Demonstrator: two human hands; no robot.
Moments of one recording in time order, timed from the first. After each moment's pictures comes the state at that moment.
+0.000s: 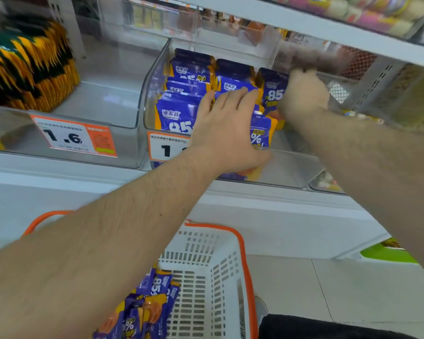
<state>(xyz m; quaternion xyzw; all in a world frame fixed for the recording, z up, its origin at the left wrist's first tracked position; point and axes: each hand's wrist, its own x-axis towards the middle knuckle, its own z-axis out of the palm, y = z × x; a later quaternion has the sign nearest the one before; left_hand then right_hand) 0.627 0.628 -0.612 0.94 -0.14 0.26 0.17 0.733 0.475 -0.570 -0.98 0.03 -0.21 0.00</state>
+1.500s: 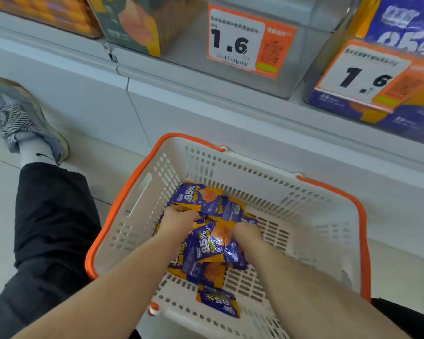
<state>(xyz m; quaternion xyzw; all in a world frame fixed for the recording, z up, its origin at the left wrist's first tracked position) 0.424 0.825 -0.871 0.61 0.51 -0.11 0.60 0.490 0.680 -0.919 -0.81 0.19 0.46 0.31</state>
